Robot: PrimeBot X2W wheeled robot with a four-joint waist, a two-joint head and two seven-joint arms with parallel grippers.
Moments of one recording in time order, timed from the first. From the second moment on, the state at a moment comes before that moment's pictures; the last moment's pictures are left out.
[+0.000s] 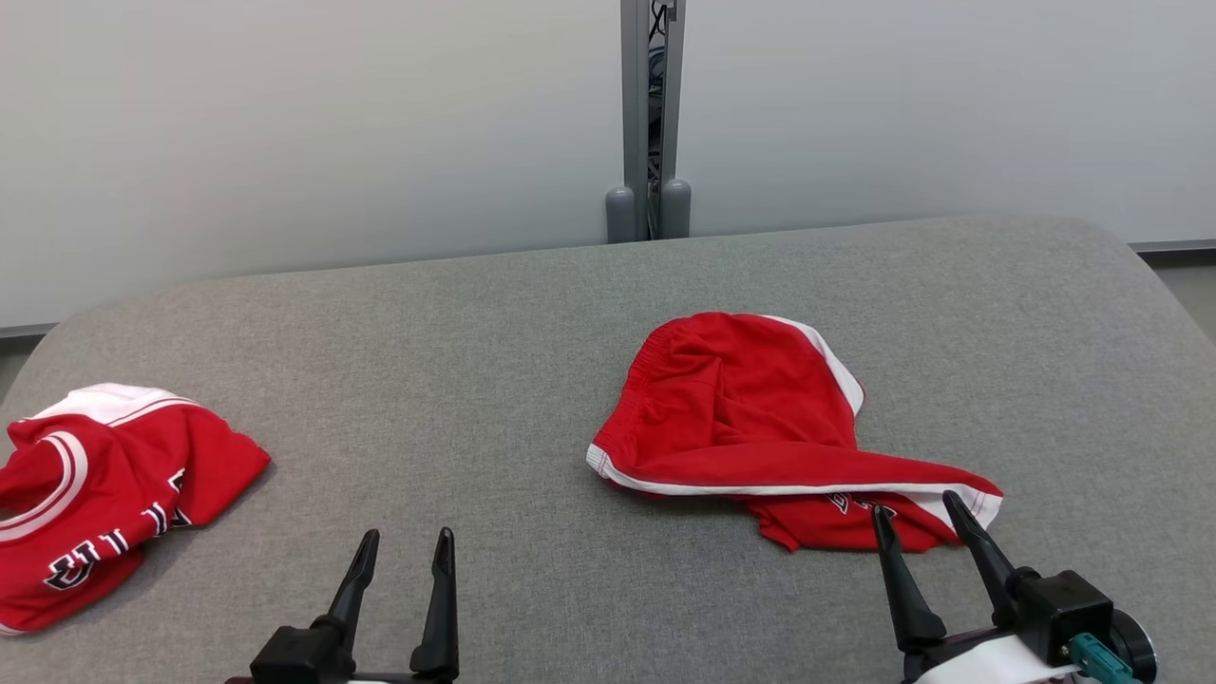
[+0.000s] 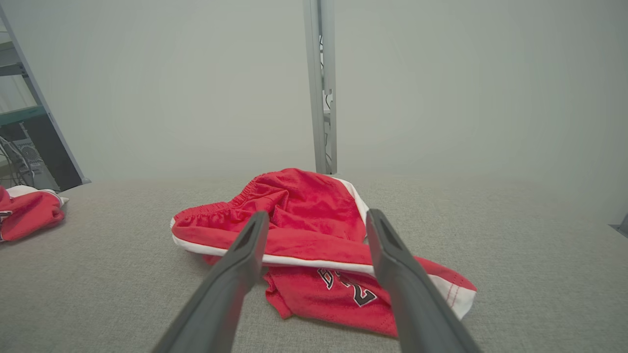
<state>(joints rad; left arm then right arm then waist) 0.10 0.05 -0.22 0.14 -0.30 0.06 -0.26 0.01 -0.06 0.17 0.23 0.17 0.13 -0.26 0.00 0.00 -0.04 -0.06</state>
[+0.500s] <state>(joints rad) -0.09 0.05 -0.34 0.34 -0.18 -0.06 -0.26 -0.02 -0.07 0.20 0.23 0.18 0.13 -0.26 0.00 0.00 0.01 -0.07</state>
